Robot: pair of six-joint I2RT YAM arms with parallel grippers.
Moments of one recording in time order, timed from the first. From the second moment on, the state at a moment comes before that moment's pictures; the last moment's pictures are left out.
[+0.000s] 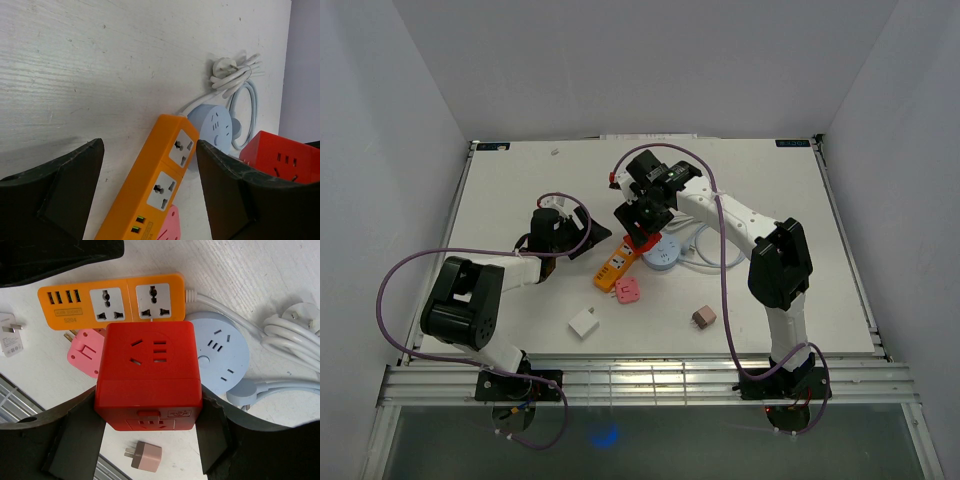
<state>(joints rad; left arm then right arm) -0.26 1.57 0.63 0.42 0.30 -0.79 0.76 2.02 1.87 -0.99 -0.17 -0.09</state>
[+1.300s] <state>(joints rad) -0.39 1.56 0.63 0.43 0.25 -0.71 0.67 1.90 1.59 -1.00 -0.12 0.02</state>
